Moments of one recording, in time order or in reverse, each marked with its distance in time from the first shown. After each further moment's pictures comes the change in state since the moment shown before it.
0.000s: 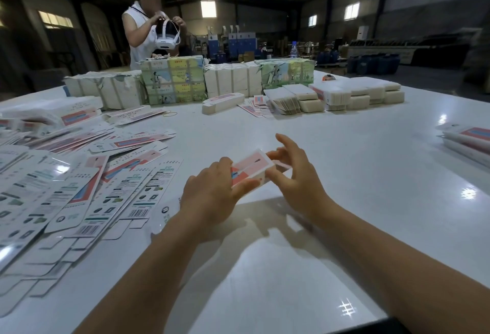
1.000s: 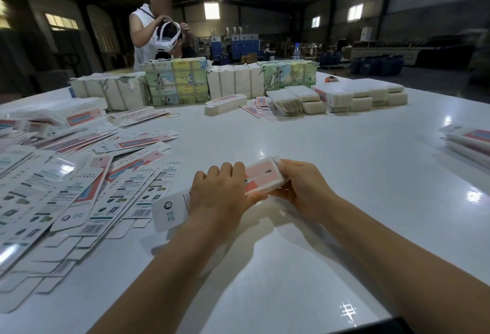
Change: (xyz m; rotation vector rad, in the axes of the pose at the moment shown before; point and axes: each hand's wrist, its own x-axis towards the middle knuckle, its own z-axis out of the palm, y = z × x) left_hand -0.013 0.012 0.008 0.484 0.215 0.140; right_hand 0.007 -0.008 -0.003 0.702 -0.100 0.542
